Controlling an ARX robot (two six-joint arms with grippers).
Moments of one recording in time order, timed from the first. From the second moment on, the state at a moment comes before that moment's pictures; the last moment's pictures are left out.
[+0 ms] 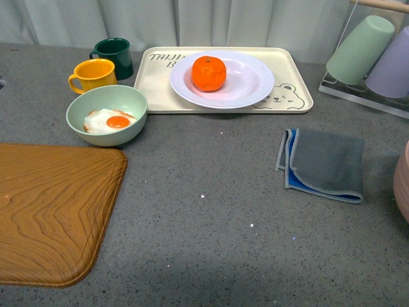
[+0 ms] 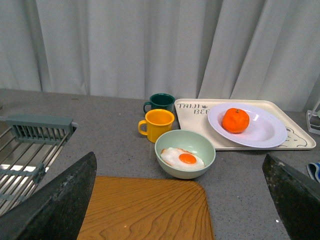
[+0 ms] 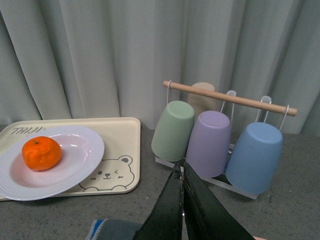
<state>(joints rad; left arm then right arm) 0.00 0.00 0.02 0.00 0.00 0.00 0.06 1.47 0.29 1.17 0.06 0.00</state>
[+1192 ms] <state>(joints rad) 0.00 0.00 0.02 0.00 0.00 0.00 0.00 0.62 0.01 0.60 0.00 0.00</state>
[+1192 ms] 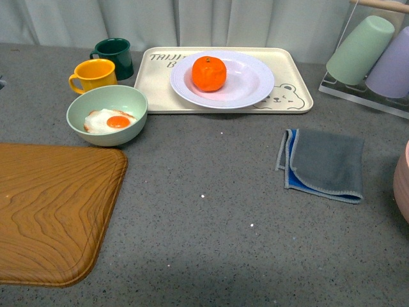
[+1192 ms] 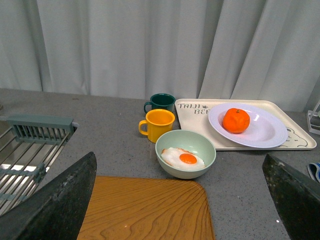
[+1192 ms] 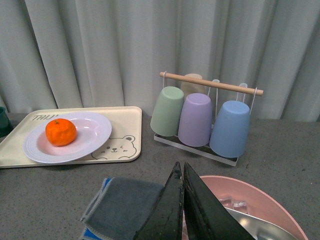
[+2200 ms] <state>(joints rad) 0.00 0.00 0.02 0.00 0.00 0.00 0.00 0.18 0.01 0.18 0.00 0.00</state>
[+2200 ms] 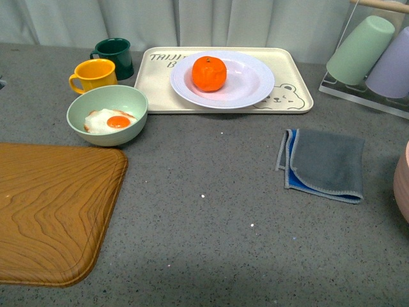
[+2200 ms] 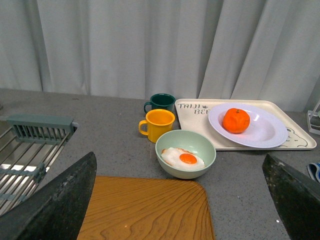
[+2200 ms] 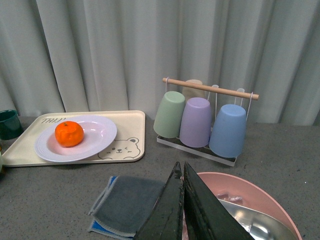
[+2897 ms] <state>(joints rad) 0.00 0.00 0.02 0.00 0.00 0.00 0.00 0.00 0.01 0.00 0.00 0.00</state>
